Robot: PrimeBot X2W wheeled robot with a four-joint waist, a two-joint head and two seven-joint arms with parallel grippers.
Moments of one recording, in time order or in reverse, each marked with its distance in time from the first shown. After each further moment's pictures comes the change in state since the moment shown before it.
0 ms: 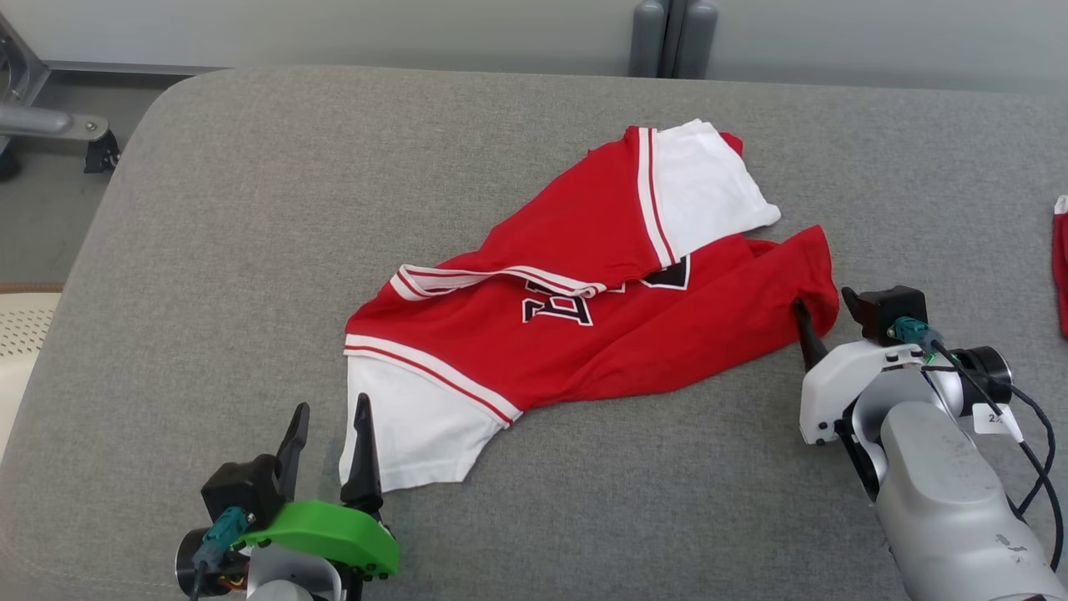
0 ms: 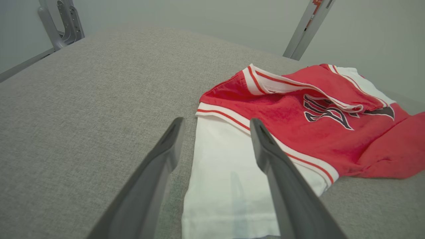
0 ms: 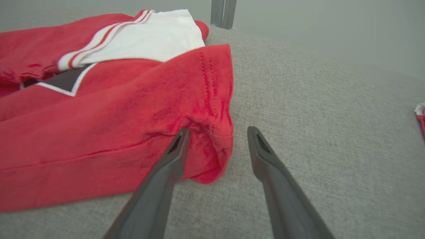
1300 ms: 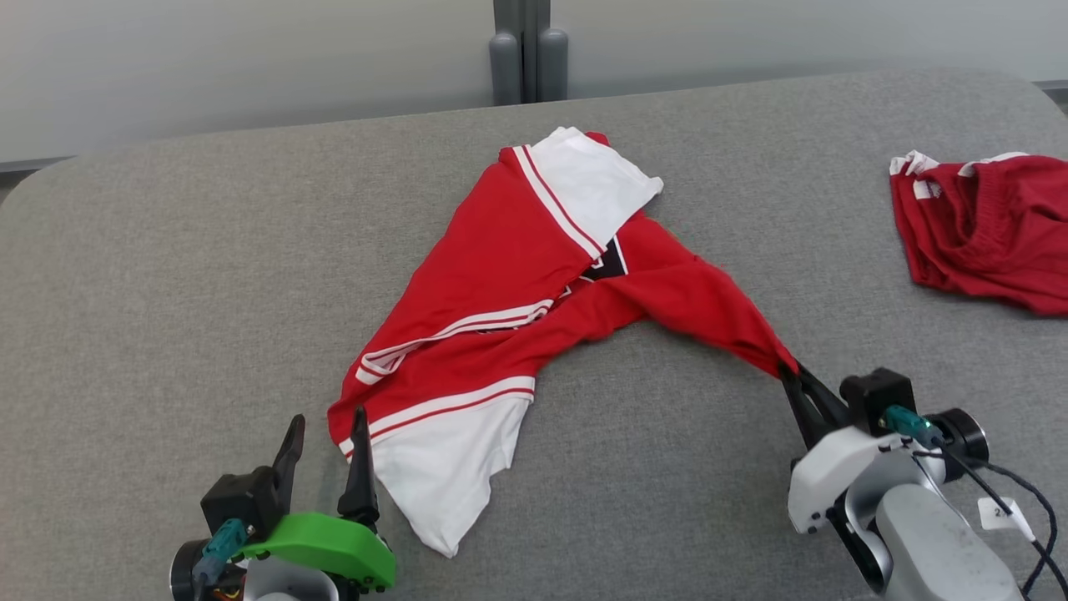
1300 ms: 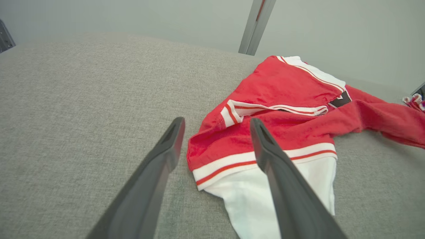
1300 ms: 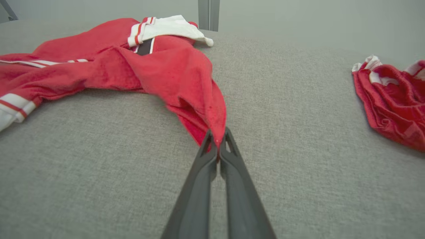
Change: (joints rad) left arm 0.024 0.021 -0.019 -0.016 -0.001 0.025 -0.003; right arm 0.229 -0.092 0.300 -0.270 0.270 0.000 -0.039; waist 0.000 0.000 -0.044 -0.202
